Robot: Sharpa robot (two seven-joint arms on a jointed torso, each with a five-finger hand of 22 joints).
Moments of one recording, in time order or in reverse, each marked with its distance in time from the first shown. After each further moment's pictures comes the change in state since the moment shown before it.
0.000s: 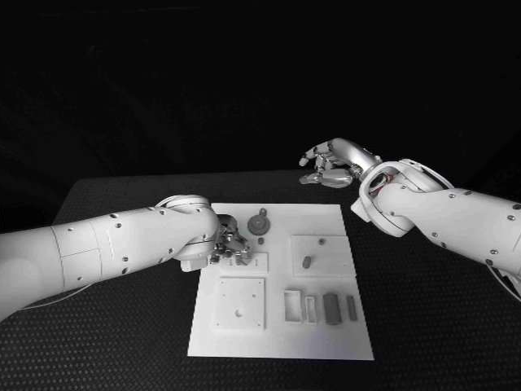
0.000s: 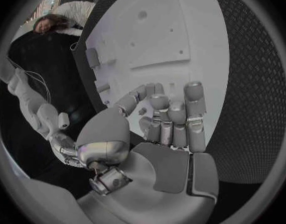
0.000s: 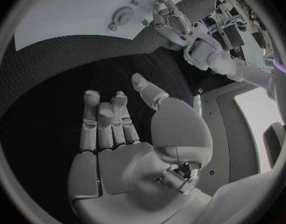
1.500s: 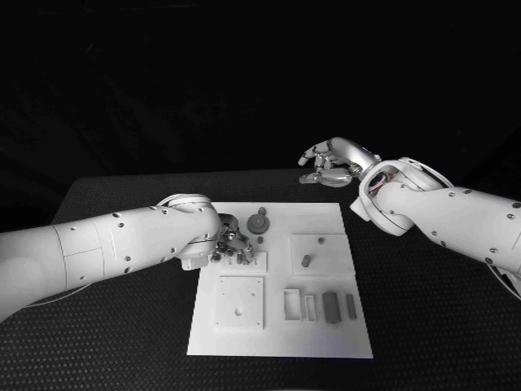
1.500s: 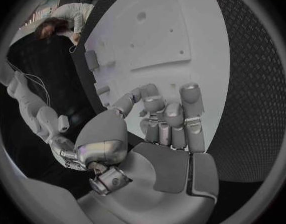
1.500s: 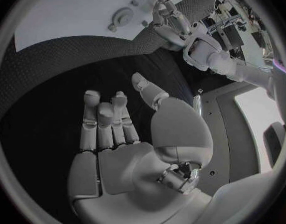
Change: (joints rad) left arm -0.001 0.013 0.001 -0.008 -0.020 0.018 -0.002; left_hand -0.077 -0.032 -0.084 0.026 0.107 0.079 -0.061 0.011 0.338 0.070 -0.056 -0.024 0.039 0.067 -0.075 0.000 0.014 0.005 0.041 -0.034 0.004 -0.001; right arm 0.000 -0.002 0.000 0.002 0.000 0.007 0.000; right_hand 0.004 -0.004 -0.006 0.000 0.000 -0.003 0.001 0.000 -0.001 -0.004 0.004 0.000 -0.002 -0.002 0.002 0.000 -0.001 0.000 -0.002 0.002 0.000 0.000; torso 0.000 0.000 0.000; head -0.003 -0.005
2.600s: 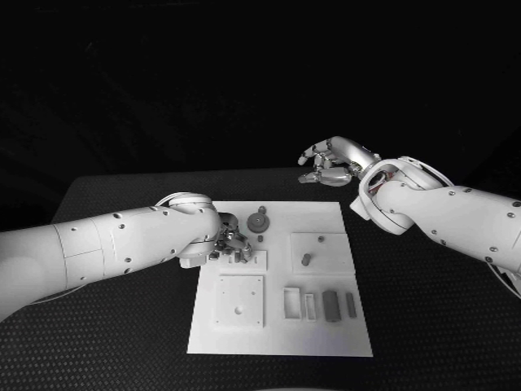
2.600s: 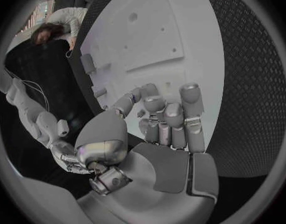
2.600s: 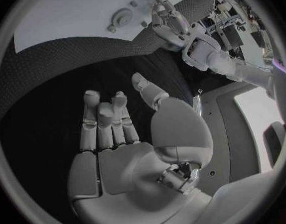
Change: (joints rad) left arm -0.003 0.000 0.000 -0.003 -0.055 0.011 0.004; left_hand 0.000 0.000 -0.004 -0.004 -0.004 0.008 0.001 -0.008 0.000 0.003 0.004 -0.004 0.002 0.000 0.000 0.000 0.001 0.000 -0.002 0.005 0.000 0.000; right arm 0.000 0.001 0.000 0.001 0.000 0.006 0.001; right_hand 0.000 0.000 -0.003 0.003 0.000 0.000 0.002 0.000 -0.001 0.000 0.000 0.000 -0.001 -0.001 0.001 0.000 0.000 0.000 0.000 0.000 0.000 0.000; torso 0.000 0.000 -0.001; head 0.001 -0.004
